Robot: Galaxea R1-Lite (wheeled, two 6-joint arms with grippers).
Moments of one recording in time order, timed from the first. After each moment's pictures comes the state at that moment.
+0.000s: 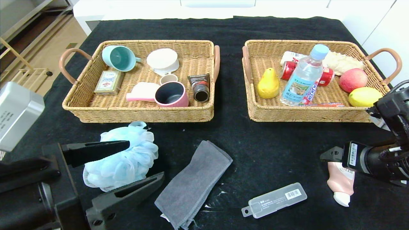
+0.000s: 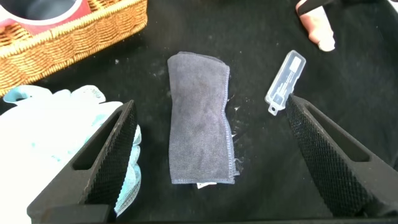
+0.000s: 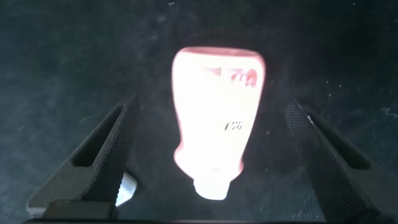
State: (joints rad) left arm -0.69 1.07 -0.70 -0.17 -0.03 0.01; right arm 0.36 1.48 -1.06 0.47 -0.25 0.69
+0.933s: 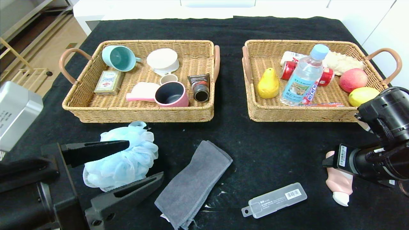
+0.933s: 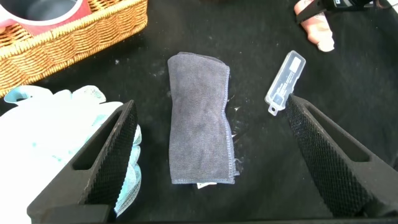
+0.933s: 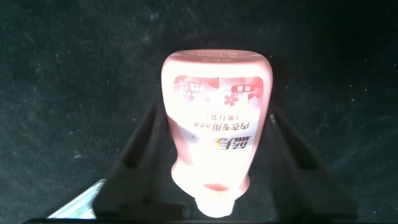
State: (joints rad) left arm -0.69 1.07 -0.70 -0.17 -0.03 0.01; right arm 0.35 1.55 -1.07 0.47 -0.23 0.71
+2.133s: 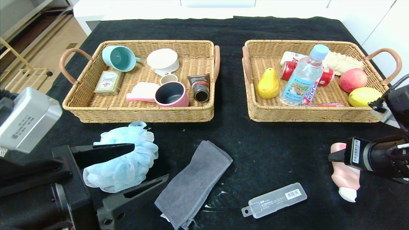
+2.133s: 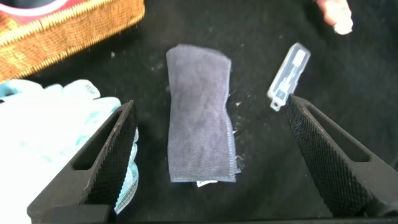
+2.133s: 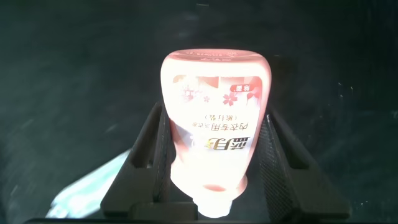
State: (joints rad) left arm -0.69 1.09 -0.70 -0.17 -0.03 0.01; right arm 0.41 1.44 -1.09 0.48 -0.23 0.66
